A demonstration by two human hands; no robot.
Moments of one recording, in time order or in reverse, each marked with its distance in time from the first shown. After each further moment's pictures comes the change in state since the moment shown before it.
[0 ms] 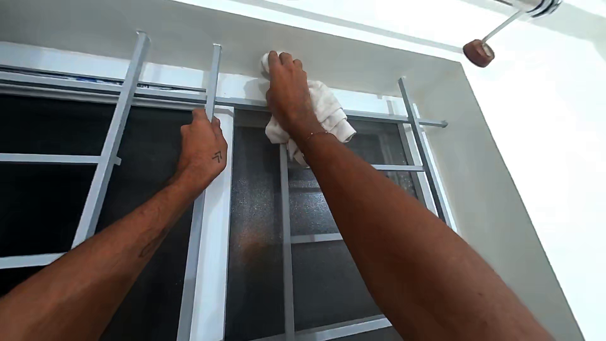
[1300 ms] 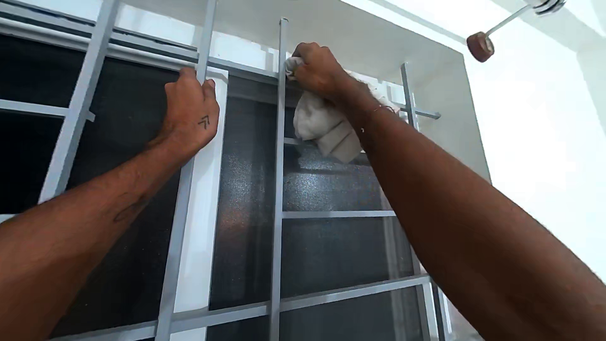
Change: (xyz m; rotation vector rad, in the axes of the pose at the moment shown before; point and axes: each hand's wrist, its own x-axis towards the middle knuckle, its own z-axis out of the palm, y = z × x) left_hand -0.002 -0.008 -0.003 -0.121 -0.022 0.048; right_hand -0.003 0.063 -0.032 0.109 -0.438 -0.112
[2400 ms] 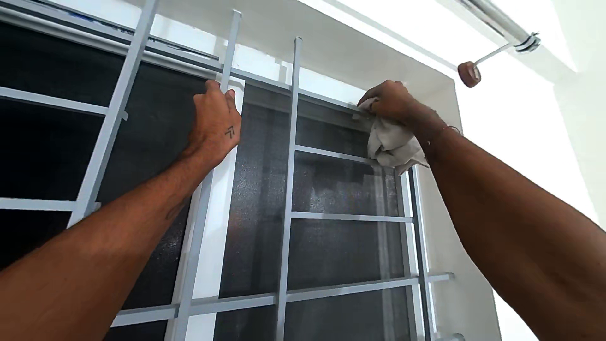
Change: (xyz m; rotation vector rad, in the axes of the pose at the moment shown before) left_hand -0.011 0.006 -0.002 -0.015 0.041 -0.030; right_hand -0.050 0.123 -0.055 -0.206 -0.124 0.123
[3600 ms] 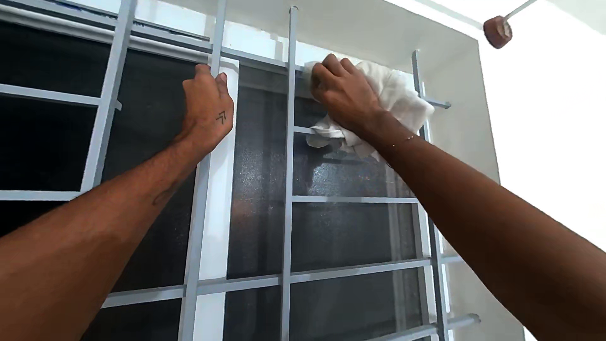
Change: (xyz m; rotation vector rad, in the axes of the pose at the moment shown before) left_hand 0.002 -0.004 0.002 0.027 -0.009 0.023; right_hand -0.025 -0.103 0.056 -0.445 0.463 -0.649
